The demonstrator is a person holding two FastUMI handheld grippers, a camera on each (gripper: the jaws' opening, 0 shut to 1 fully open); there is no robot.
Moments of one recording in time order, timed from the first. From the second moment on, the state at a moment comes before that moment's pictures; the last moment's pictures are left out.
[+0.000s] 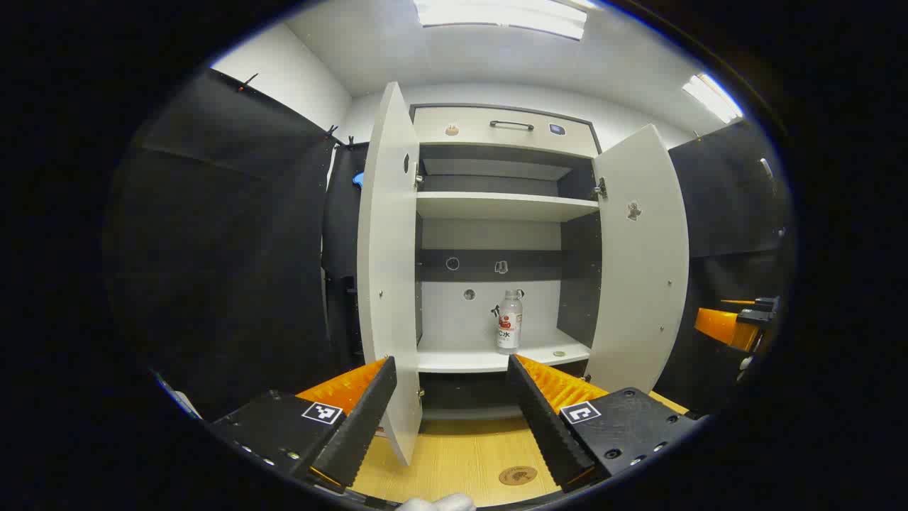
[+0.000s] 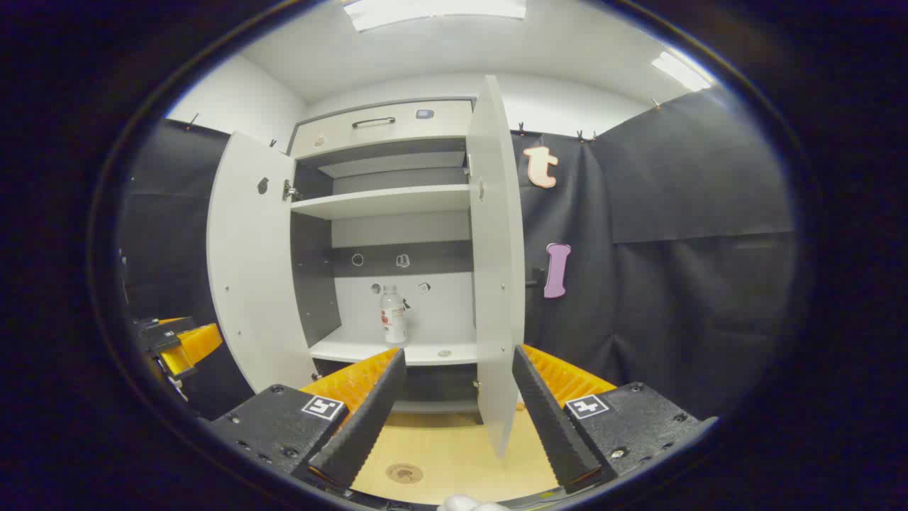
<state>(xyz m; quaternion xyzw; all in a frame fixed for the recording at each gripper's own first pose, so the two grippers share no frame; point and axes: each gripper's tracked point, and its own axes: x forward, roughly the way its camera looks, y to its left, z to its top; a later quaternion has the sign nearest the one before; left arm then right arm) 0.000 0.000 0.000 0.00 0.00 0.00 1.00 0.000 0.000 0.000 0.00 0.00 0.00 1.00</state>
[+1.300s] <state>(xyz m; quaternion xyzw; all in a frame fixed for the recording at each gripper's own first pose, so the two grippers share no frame) 0.069 -0.009 -0.019 0.01 0.01 0.00 1.00 0.017 0.002 -0.004 -0.03 0.01 0.01 1.00</state>
